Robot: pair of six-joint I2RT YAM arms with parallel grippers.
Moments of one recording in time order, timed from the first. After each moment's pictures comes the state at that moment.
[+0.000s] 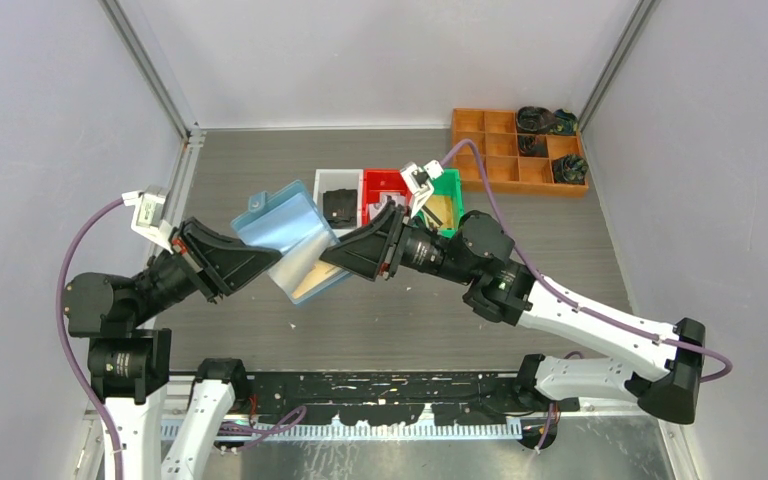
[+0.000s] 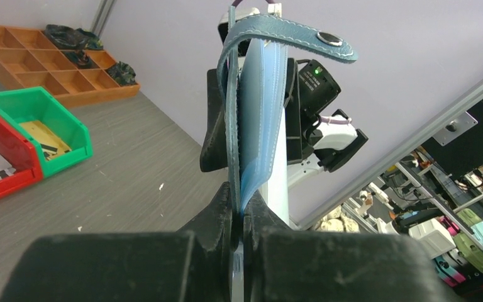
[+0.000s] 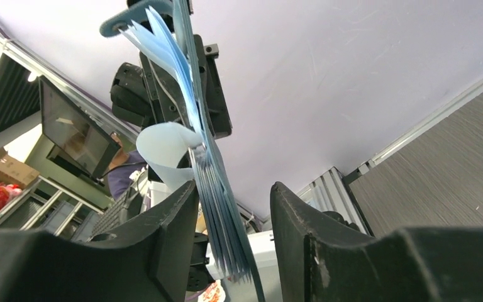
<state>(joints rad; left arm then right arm) -0.02 0.52 1.06 -0.17 0.99 -0.97 1.06 1.10 1.03 0.36 -0.26 0.92</state>
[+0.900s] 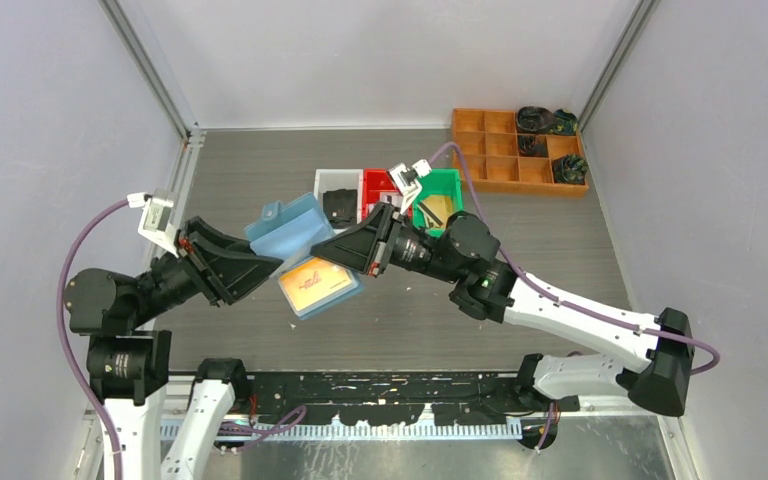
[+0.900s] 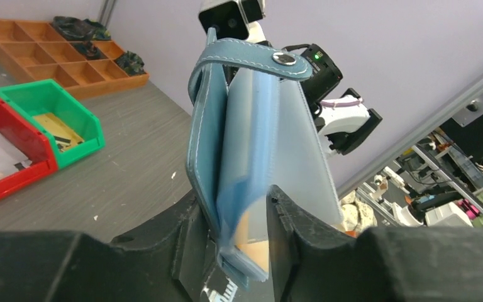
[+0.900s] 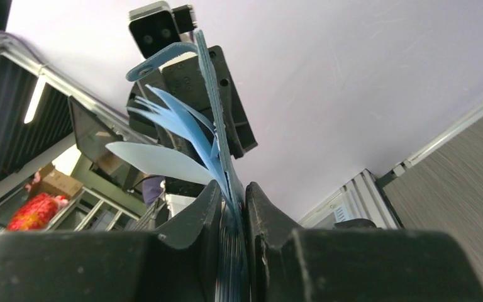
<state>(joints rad) -0.02 0.51 1.07 -0.22 1.03 -0.89 1.06 1.18 1.03 0.49 -0.28 1.05</state>
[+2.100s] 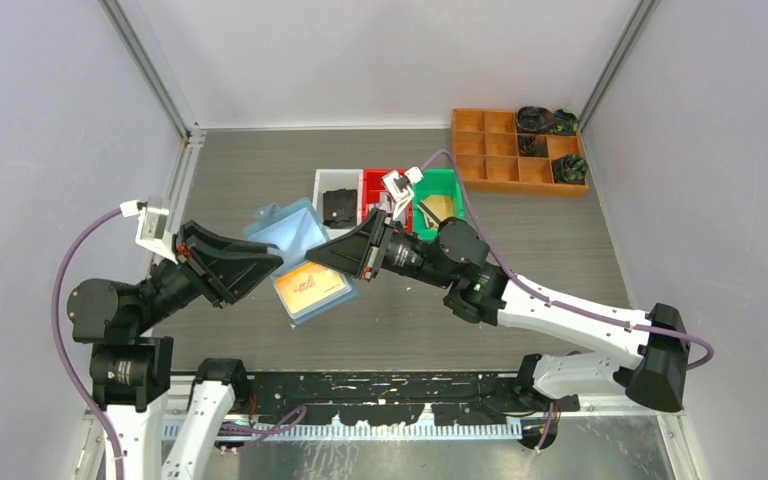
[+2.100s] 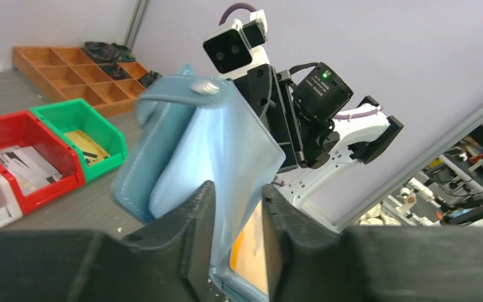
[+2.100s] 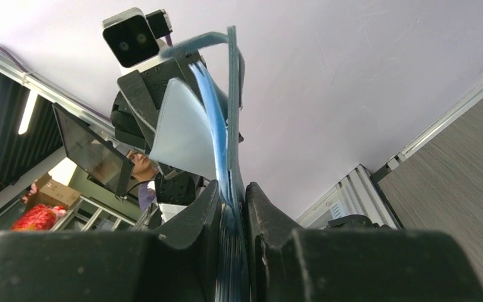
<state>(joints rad) -0.03 0.47 1.03 -0.22 0.94 -0.82 1.10 1.19 0.99 0.51 -0.22 1.06</state>
